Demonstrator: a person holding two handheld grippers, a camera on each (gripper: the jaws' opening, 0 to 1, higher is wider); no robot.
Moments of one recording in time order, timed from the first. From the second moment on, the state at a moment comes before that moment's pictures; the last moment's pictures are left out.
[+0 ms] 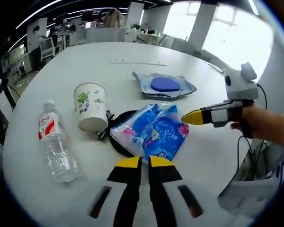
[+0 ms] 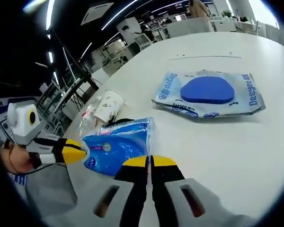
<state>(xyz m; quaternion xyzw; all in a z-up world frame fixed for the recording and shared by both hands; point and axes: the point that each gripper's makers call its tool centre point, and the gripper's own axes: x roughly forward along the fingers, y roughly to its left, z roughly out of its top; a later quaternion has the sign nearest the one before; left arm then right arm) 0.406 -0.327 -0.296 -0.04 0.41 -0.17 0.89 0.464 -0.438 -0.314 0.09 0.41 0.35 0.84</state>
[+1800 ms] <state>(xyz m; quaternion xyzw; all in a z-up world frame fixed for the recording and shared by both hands) 0.452 -0.408 -0.220 -0.01 0.35 -0.32 0.88 0.475 -0.526 -0.217 0.13 0.31 0.27 0.90</state>
